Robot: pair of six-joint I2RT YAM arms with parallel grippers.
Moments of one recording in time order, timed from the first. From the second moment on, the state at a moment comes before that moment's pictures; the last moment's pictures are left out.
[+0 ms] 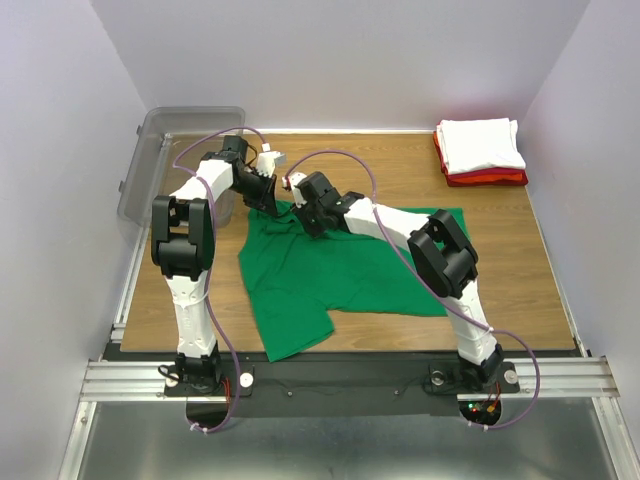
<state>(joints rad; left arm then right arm) -0.13 2.10 1.66 -0.76 0.60 0.32 0.77 2.19 1.70 -0.34 0.05 0.00</state>
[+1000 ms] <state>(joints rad) -0.13 2.10 1.66 -0.76 0.60 0.34 0.77 2.23 1.77 -0.38 0.04 0.01</state>
